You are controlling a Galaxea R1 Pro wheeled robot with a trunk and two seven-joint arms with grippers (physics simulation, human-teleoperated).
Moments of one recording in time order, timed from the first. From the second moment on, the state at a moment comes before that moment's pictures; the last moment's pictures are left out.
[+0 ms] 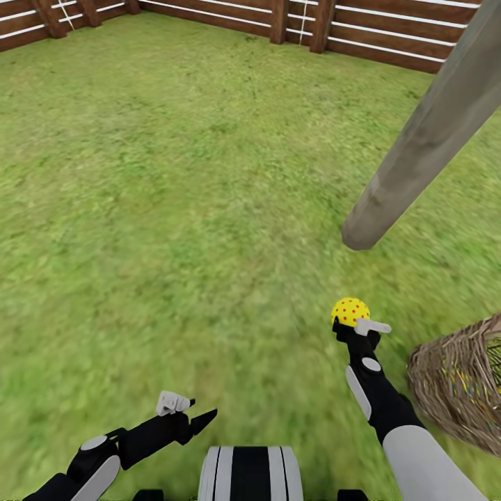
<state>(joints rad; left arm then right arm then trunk) -0.23 0.39 -0.50 -1.32 0.78 0.27 -0.38 -0.65 -0.02 -0.05 -0.78 -0.08 -0.08 -0.25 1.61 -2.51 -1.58</state>
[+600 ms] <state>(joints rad) -0.23 0.39 -0.50 -1.32 0.78 0.27 -0.38 -0.65 -0.02 -0.03 -0.78 -0.08 -0.10 -0.25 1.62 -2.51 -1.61</state>
